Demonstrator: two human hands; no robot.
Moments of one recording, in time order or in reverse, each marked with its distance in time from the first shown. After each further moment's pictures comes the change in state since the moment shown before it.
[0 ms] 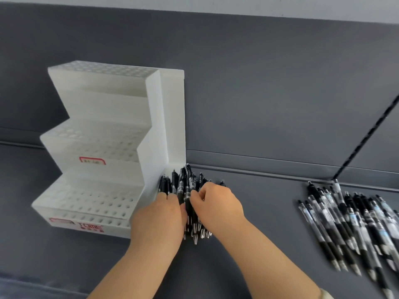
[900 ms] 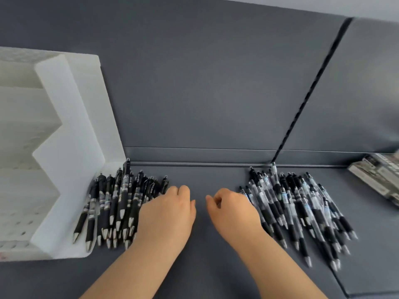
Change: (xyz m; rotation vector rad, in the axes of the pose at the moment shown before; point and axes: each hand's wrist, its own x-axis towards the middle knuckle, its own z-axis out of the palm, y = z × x) left_hand 0.015 0.110 0.004 -0.184 0.006 0.322; right_hand -0.038 0.115 -0.061 -0.123 0.142 0.224
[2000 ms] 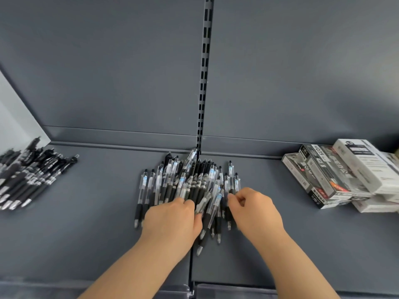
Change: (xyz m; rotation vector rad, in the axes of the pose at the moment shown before) left_hand 0.012 0.265 0.043 0.096 -0.187 -0.051; right_hand 0.001 0.269 -0.117 0.139 0.001 0.062
